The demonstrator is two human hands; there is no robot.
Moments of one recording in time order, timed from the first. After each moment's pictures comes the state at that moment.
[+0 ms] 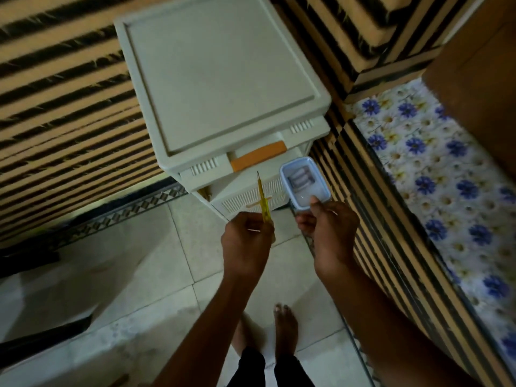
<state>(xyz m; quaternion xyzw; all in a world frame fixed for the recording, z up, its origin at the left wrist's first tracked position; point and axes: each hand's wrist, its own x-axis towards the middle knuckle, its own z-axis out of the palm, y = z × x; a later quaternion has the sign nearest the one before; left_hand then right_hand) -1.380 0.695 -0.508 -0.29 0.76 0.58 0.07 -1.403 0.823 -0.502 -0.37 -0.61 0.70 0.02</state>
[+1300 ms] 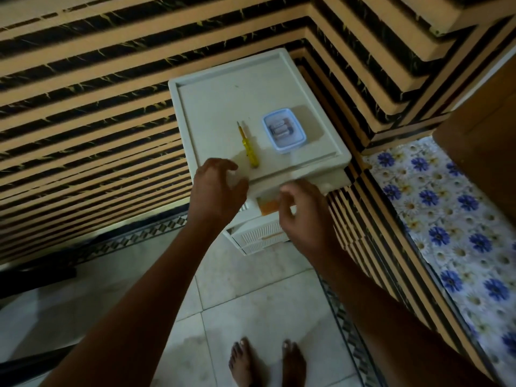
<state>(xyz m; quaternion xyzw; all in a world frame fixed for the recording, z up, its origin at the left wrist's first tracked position) -1.504 0.593 -0.425 -0.10 0.94 0.31 -0.04 -1.483 0.774 -0.463 0.10 -0.90 0.39 0.15</state>
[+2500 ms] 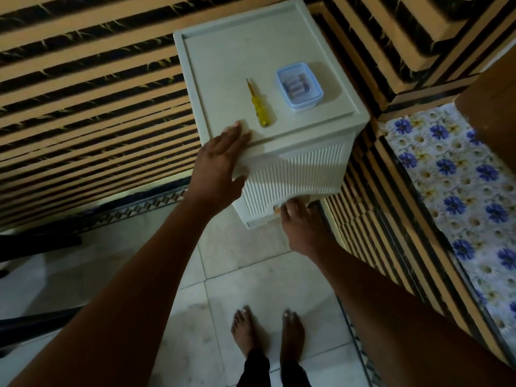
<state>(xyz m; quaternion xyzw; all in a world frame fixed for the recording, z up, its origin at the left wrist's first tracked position) -1.473 0.554 -0.474 0.11 0.98 0.15 -0.04 -1.429 0.771 -0.574 0.24 -0.95 -0.10 -0.20</state>
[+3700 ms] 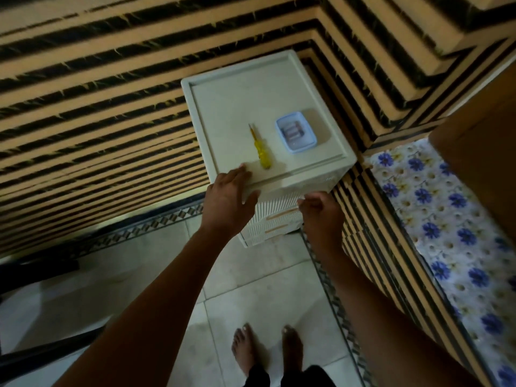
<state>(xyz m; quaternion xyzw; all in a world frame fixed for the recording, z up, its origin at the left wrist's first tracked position) -1.488 0.568 -0.432 0.02 0.97 0.23 -0.01 -1.477 0.766 -0.477 -0.17 -0.84 0.52 0.05</state>
